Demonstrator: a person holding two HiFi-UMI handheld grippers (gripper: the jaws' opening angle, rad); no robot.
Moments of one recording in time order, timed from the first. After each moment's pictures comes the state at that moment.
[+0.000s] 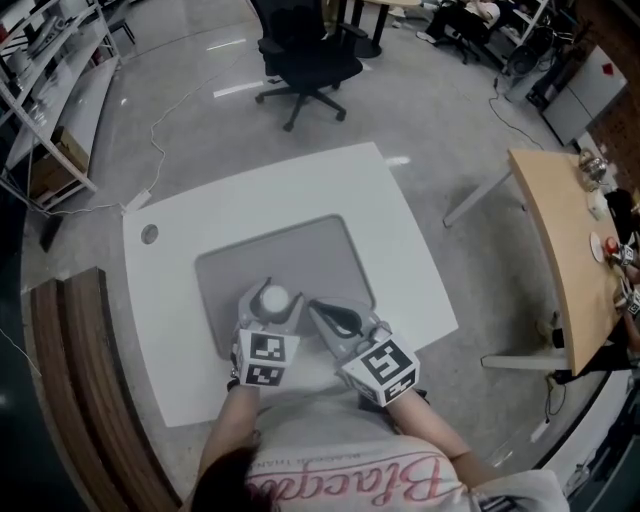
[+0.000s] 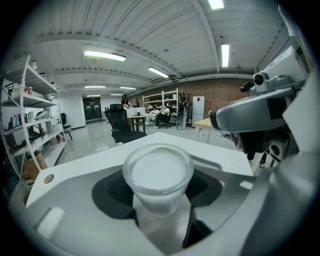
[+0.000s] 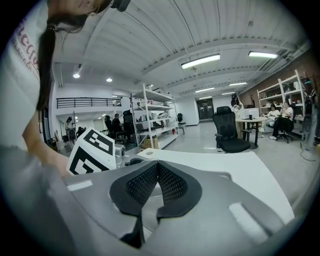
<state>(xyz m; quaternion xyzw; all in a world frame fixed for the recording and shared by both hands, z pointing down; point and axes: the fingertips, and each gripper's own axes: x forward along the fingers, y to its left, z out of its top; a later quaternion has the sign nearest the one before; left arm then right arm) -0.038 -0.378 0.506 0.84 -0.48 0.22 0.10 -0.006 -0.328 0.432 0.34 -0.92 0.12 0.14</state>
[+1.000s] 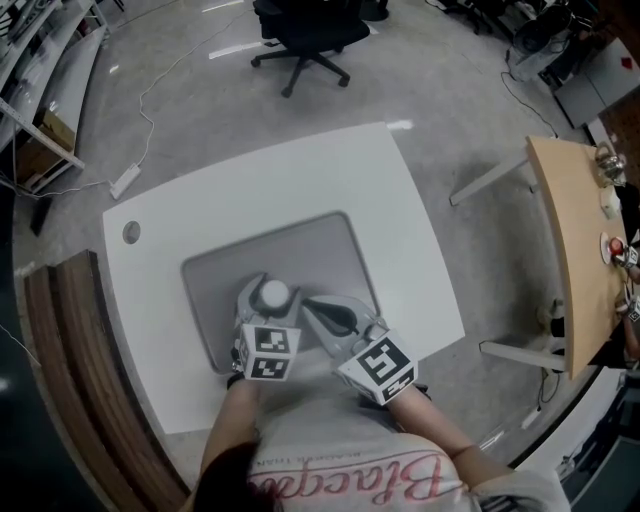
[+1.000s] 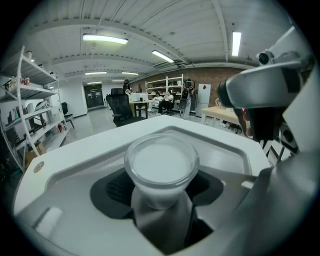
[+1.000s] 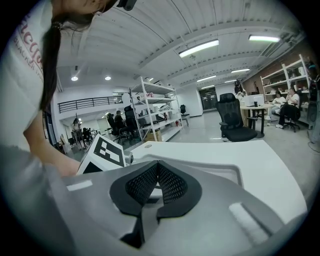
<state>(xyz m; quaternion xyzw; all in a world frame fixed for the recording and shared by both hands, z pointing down) -0.043 -0.389 0.569 0.82 -0.48 0.28 0.16 -0.020 -0.345 0.458 0.30 -0.92 0.17 0.16</state>
